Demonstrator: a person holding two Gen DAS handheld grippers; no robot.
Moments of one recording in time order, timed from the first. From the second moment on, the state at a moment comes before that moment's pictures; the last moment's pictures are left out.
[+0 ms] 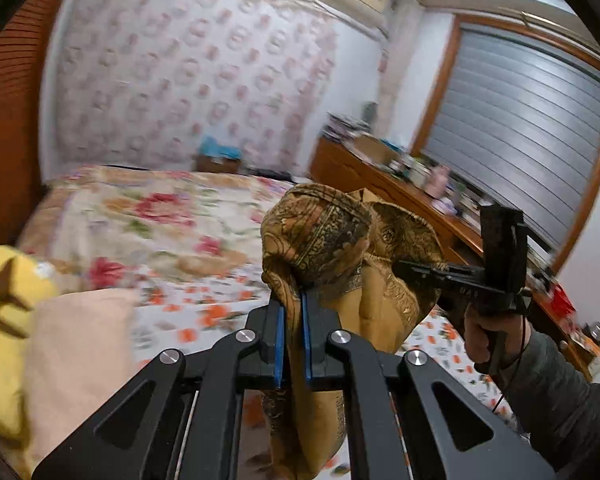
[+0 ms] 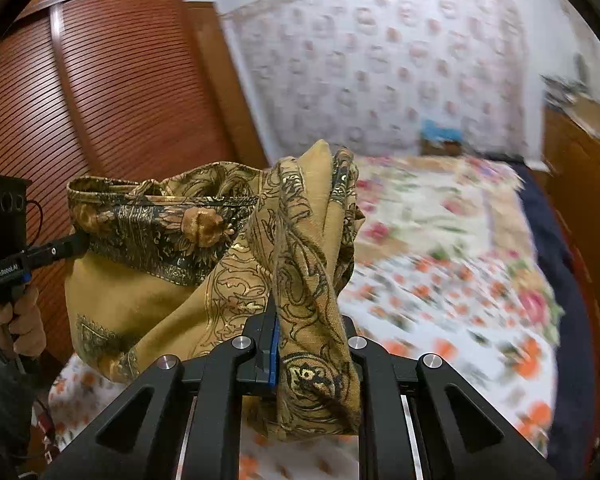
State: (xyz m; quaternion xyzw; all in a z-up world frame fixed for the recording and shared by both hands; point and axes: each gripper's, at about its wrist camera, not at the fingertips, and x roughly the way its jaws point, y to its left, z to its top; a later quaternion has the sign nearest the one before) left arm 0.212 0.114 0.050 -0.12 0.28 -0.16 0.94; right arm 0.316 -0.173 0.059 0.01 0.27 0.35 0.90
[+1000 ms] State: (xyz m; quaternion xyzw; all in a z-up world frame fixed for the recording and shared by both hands) left arm 0.088 0.278 -0.086 -0.21 0.31 0.08 0.92; right arm 0.463 0.131 0.046 -0.17 0.29 0.39 0.86
